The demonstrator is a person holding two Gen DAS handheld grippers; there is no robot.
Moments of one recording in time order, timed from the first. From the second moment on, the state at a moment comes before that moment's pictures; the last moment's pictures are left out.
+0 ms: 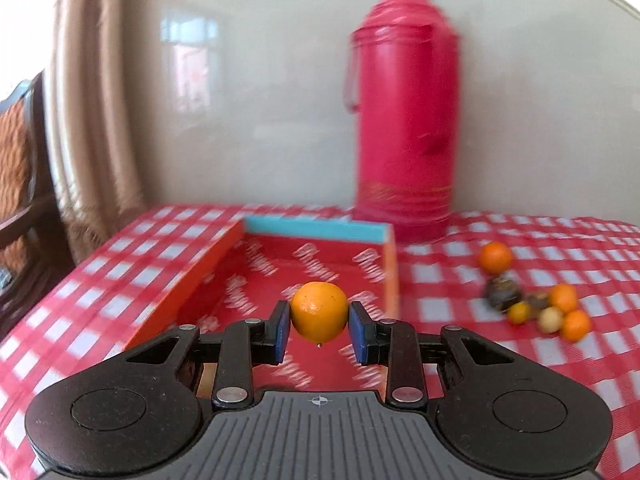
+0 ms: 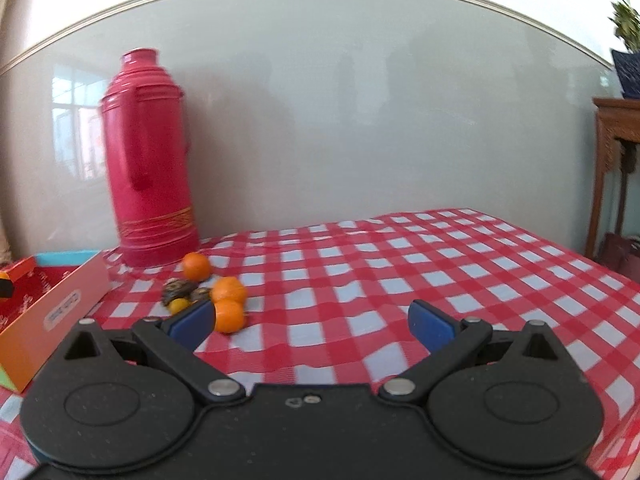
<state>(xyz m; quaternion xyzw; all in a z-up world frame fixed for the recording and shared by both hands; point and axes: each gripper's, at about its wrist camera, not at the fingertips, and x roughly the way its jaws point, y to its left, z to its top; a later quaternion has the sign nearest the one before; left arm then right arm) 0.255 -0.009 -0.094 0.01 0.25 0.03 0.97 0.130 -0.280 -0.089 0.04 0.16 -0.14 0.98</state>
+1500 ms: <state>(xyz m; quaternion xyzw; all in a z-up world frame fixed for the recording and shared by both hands) 0.143 0.152 -0.113 -0.10 0.18 0.22 0.95 0.245 -0.259 -0.111 0.07 0.30 -0.10 0.95</state>
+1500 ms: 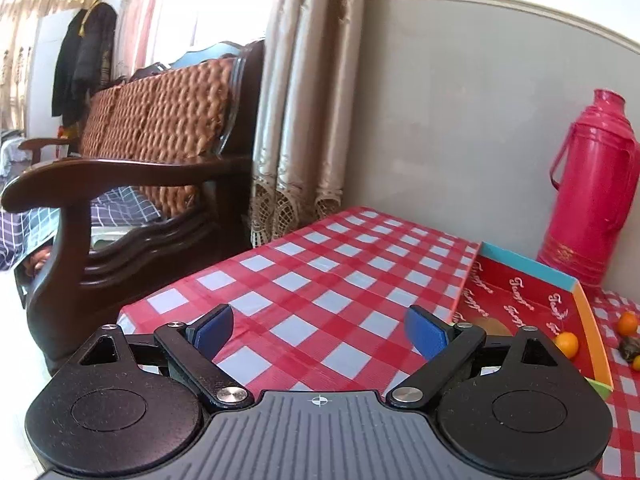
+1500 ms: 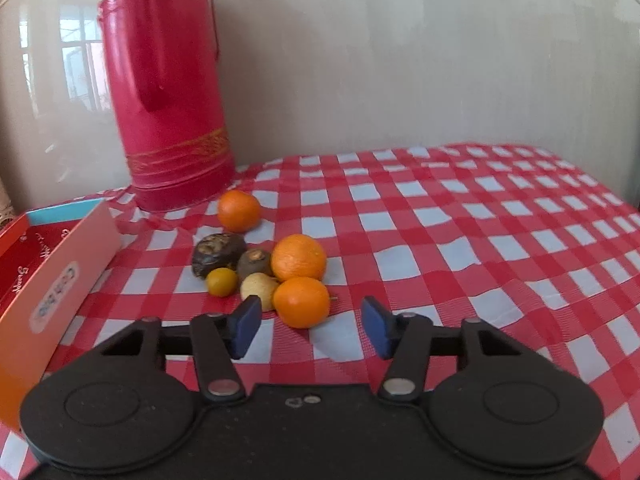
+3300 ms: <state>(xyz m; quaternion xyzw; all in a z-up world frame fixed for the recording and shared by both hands) 0.103 0.207 -0.121 -0.14 0.16 0.29 0.93 0.210 -0.100 -0.067 0.01 0.23 0.14 0.96</state>
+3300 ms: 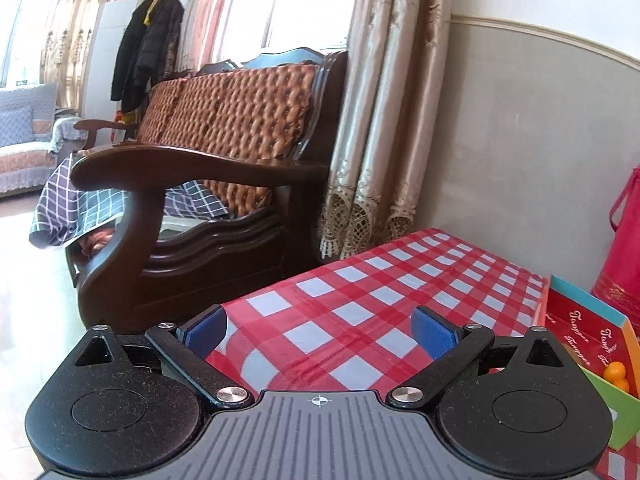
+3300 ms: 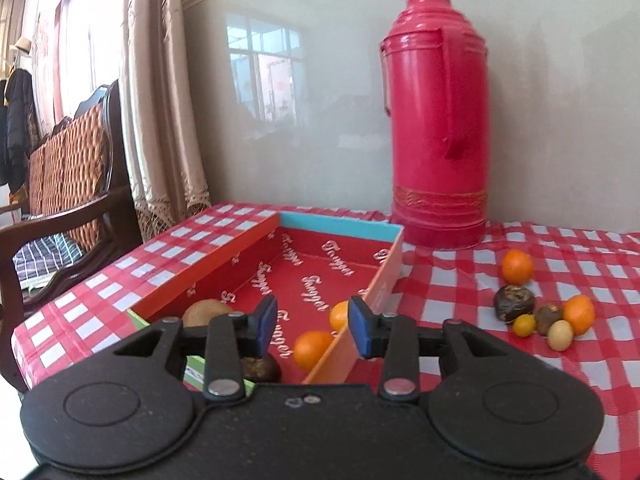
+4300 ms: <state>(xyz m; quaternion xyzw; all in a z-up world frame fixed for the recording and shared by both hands) 0.242 -0.146 -0.105 0.07 0.24 -0.13 0.96 0.127 -0.319 -0.082 0.09 0.16 -0.18 0.97</state>
